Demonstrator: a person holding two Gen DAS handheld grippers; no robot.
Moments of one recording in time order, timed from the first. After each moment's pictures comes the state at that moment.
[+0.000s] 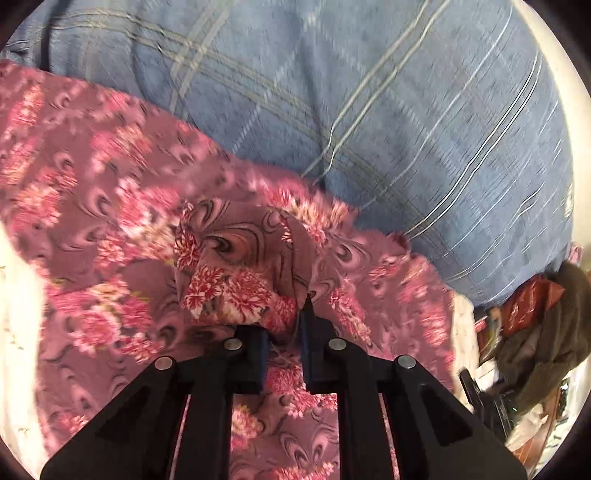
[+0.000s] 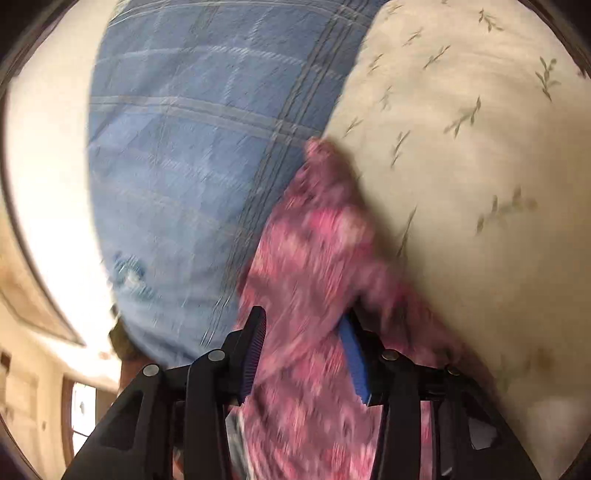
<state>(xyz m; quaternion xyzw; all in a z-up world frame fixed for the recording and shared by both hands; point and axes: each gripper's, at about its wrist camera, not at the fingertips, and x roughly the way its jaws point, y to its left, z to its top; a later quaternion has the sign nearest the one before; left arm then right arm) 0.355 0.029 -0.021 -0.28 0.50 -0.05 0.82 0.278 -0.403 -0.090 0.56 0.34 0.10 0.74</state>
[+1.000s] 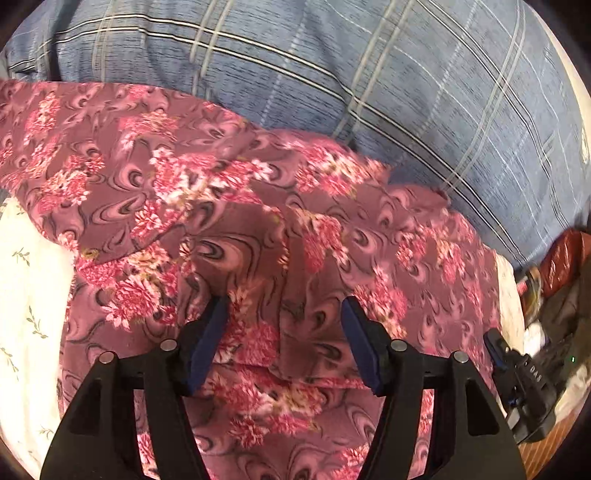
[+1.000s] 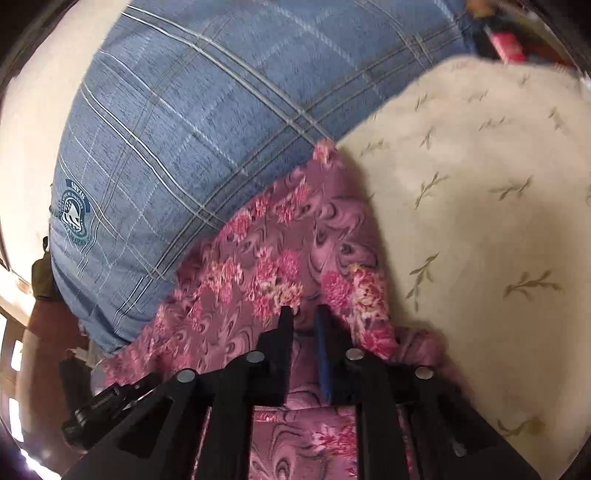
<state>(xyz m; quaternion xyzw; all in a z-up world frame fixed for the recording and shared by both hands) 0.338 0.021 -0.052 -0.19 0.52 -0.03 0.83 0.299 -0.362 -0.071 0.35 0.39 0.08 0.85</state>
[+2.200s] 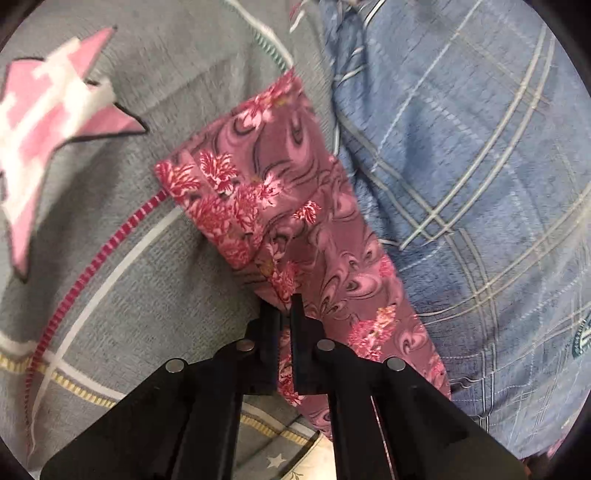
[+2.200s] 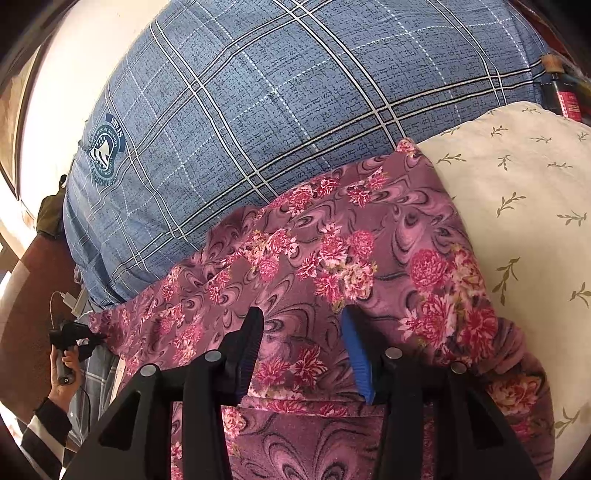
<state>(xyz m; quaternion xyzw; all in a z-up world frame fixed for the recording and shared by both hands) 0.364 0.424 -0.030 -0.39 0.43 0.21 0.78 0.297 -0.311 -0.065 0.25 0.36 0.13 0.89</state>
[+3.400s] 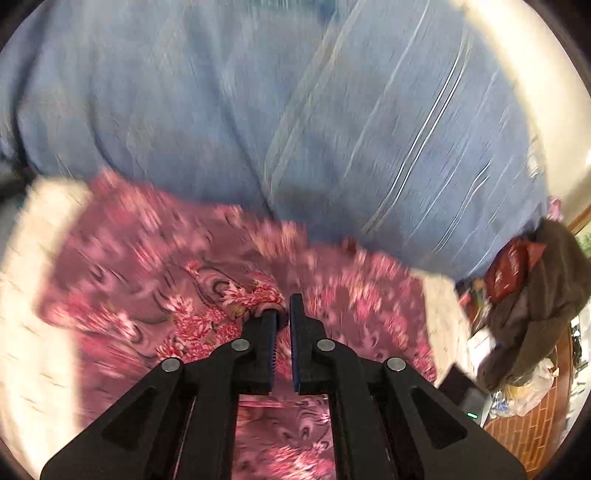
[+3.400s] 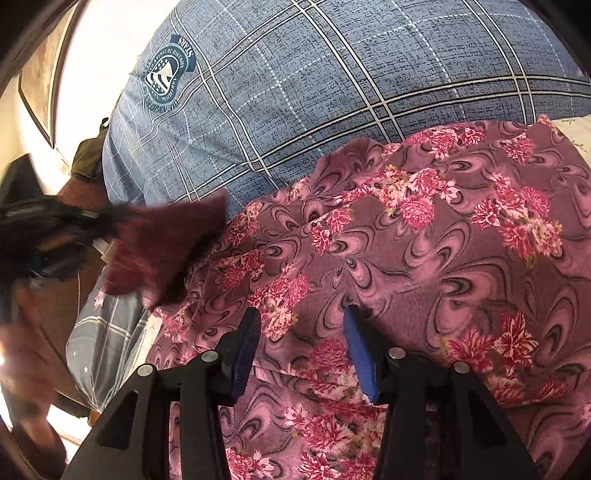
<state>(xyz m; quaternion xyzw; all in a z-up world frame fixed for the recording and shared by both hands) 0.377 0.035 0.023 -0.21 0.50 -0.10 0.84 0.307 -0.221 -0.069 0.21 0.39 0.24 0.86</state>
